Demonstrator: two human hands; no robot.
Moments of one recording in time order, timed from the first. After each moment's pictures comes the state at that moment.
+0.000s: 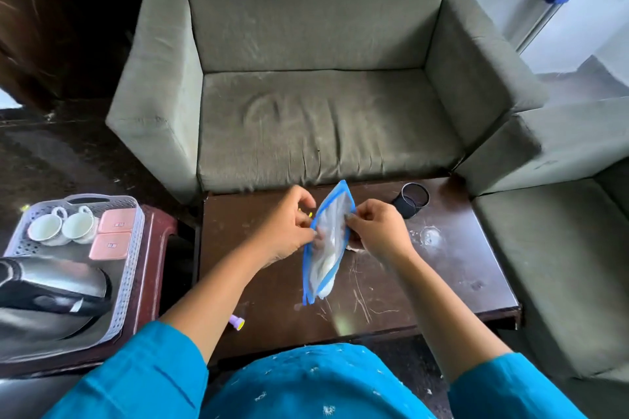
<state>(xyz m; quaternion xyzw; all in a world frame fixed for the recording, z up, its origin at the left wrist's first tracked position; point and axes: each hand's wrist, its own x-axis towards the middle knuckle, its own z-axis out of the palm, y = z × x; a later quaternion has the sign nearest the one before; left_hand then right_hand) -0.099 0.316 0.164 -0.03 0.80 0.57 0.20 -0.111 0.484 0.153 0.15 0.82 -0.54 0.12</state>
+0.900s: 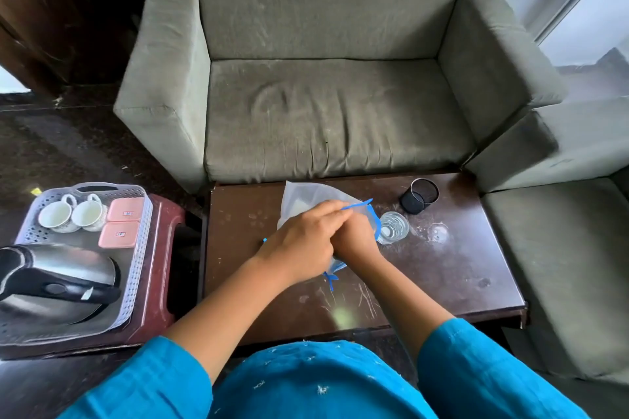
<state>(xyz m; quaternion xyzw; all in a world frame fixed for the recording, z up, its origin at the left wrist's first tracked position) -0.083 0.326 0.176 0.20 0.92 0.32 0.10 -0.115 0.436 0.130 -0.11 0.97 -0.11 0.20</state>
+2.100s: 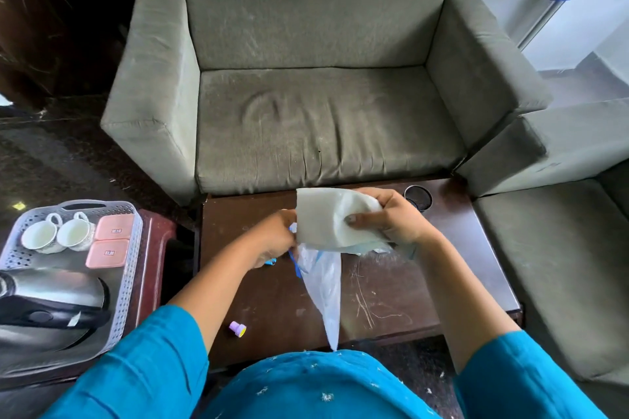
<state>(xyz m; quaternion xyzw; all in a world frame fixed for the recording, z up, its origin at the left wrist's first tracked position) -0.124 0.295 0.143 -0.04 0.77 0.56 0.29 -0.144 0.494 0.184 0.00 0.64 -0.70 0.31</state>
